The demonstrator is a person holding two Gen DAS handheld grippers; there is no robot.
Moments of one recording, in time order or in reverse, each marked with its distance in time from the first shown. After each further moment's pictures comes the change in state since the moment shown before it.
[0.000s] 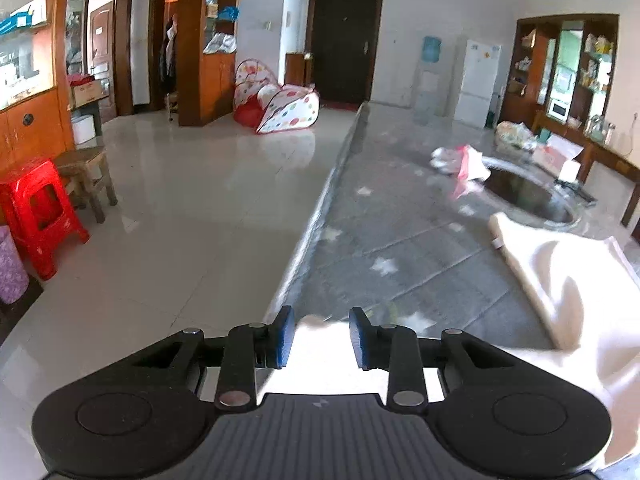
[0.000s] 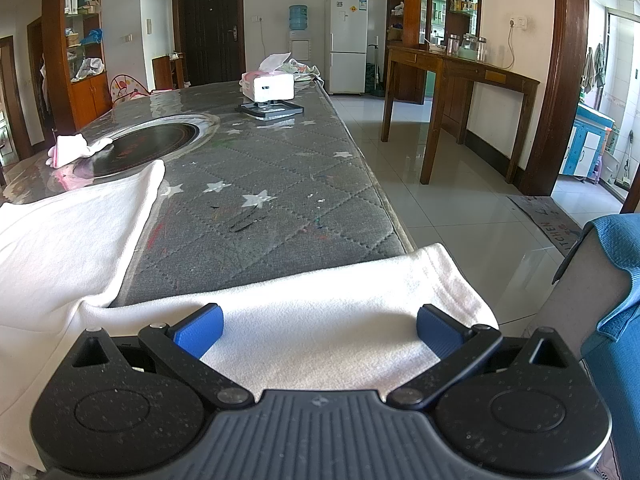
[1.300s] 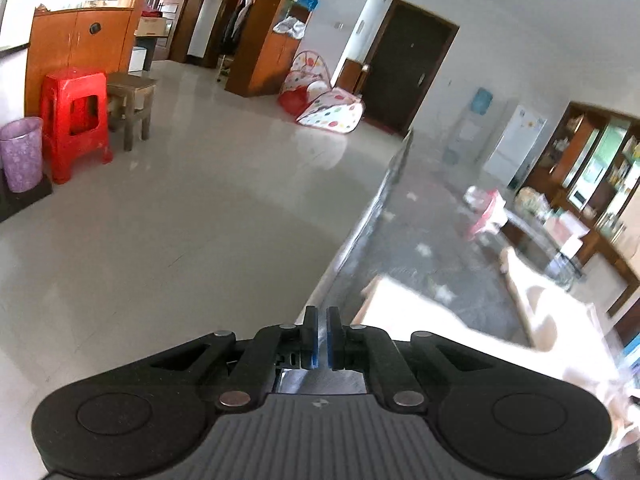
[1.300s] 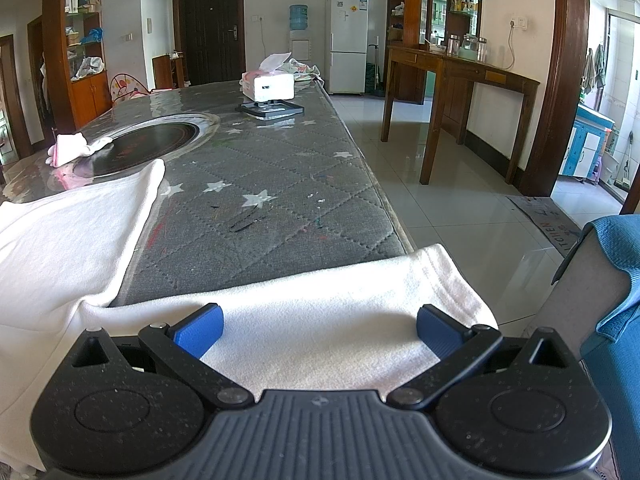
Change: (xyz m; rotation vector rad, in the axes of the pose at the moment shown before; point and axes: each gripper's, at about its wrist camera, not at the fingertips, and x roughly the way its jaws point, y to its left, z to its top) left arm -0.051 0.069 -0.048 -0.338 -0.034 -0.016; right arm 0.000 -0.001 0.000 -0.002 0.000 -0.001
